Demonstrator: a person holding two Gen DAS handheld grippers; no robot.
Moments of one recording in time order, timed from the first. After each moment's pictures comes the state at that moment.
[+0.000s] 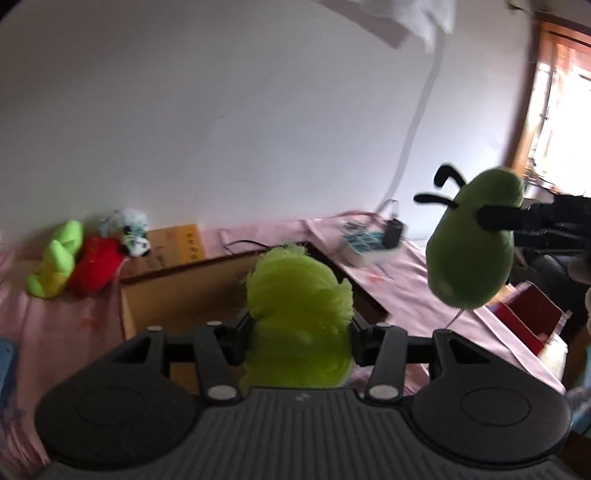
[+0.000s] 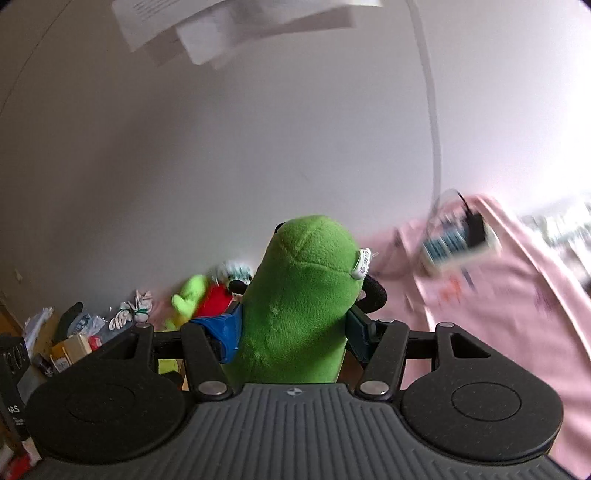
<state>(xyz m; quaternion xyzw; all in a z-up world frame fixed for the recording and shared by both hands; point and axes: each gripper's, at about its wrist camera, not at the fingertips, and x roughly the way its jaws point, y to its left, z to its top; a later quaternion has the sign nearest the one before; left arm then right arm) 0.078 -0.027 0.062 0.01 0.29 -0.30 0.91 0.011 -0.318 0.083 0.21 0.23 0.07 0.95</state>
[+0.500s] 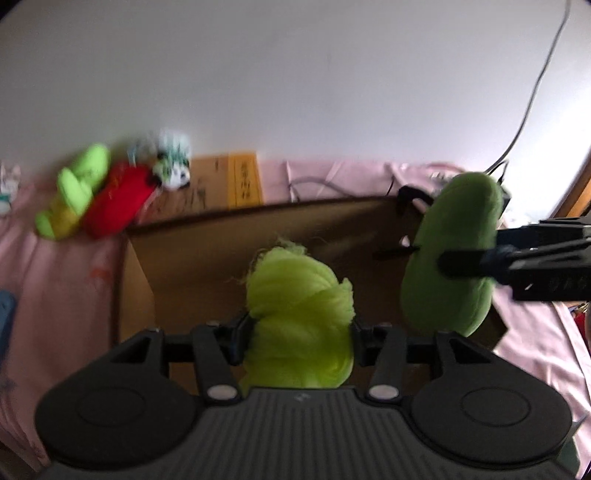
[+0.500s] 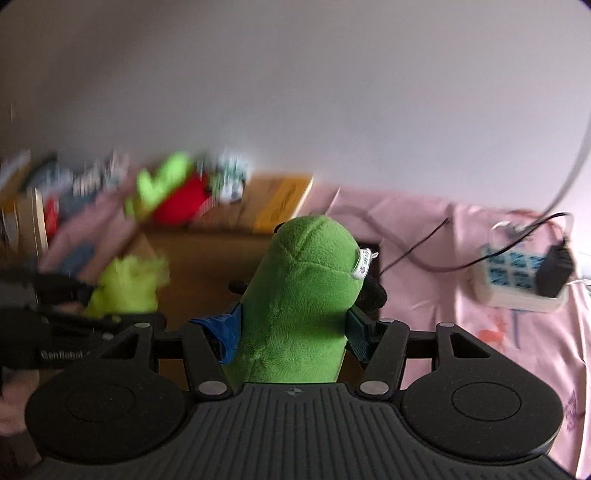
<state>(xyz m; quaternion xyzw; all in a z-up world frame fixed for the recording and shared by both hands) 0.192 -0.064 -0.018 0.01 0.42 -0.19 0.89 0.175 -0.261 0.004 0.01 0.39 0.15 0.91</state>
